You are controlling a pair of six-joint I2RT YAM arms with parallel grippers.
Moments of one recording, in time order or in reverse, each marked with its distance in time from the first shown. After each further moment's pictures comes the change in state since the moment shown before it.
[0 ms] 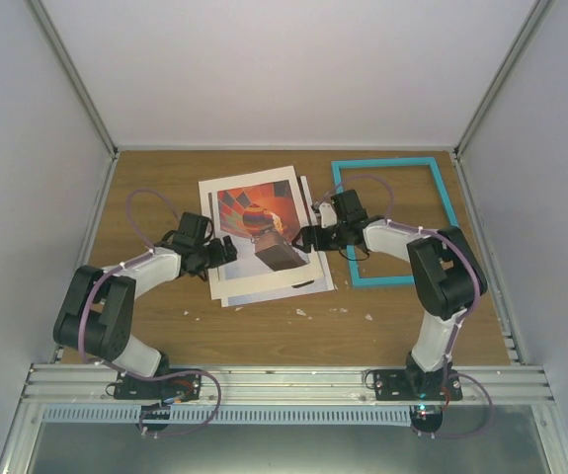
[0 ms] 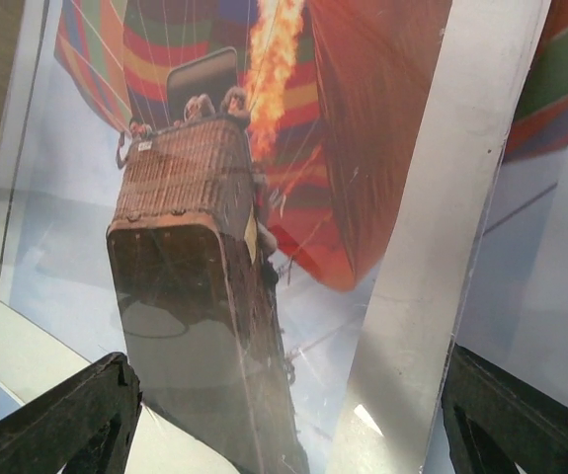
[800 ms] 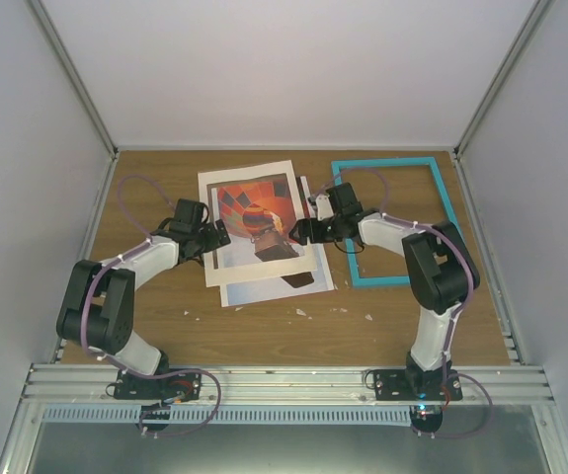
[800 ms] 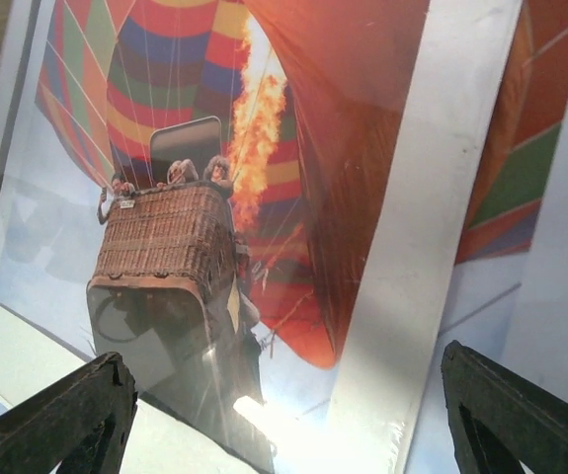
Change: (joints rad) left arm 0.049 0.051 0.117 -0.010 -0.126 0.015; right arm 0.005 0.076 0.111 -0.010 0.055 -0.009
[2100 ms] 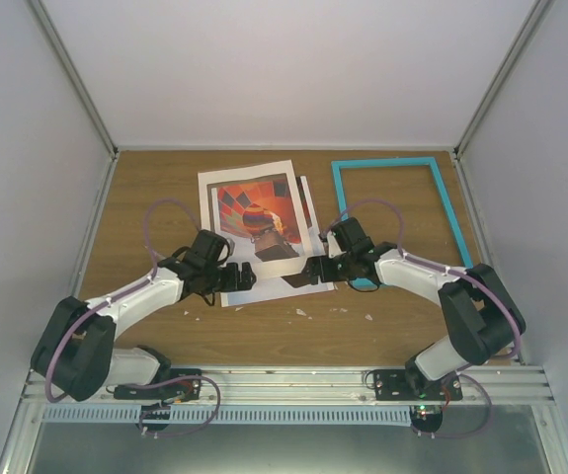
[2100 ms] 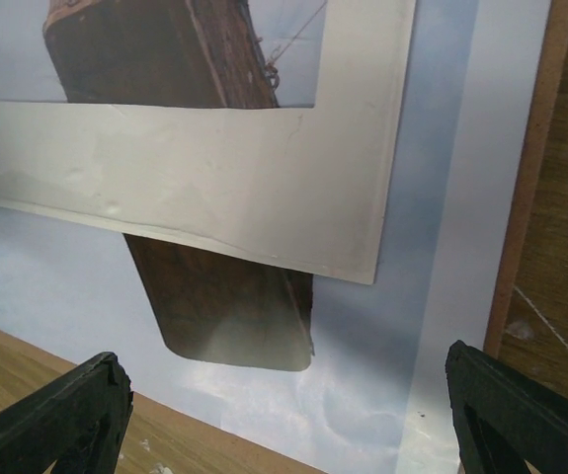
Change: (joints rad) left arm -0.254 -0.265 -0.188 -0.150 0.187 0.018; right arm 0.124 -0.387 -0.369 -0.127 0.167 0.111
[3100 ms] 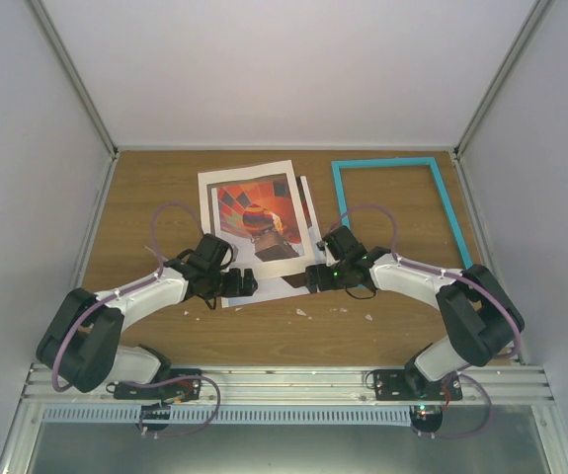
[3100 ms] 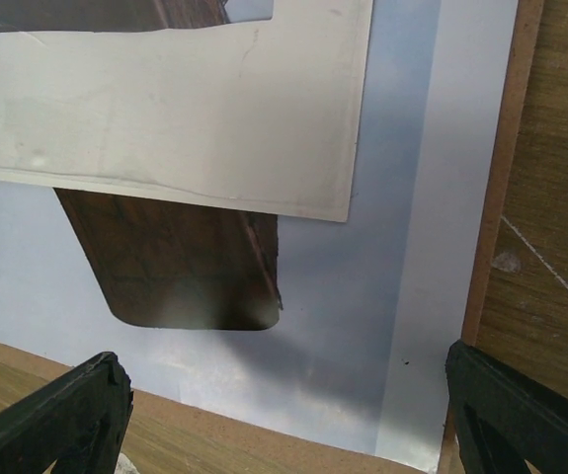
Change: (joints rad) left arm -0.020 0.061 -0.021 0.016 0.023 0.015; right arm 0.074 0.000 -0.015 -0.056 0.133 0.043
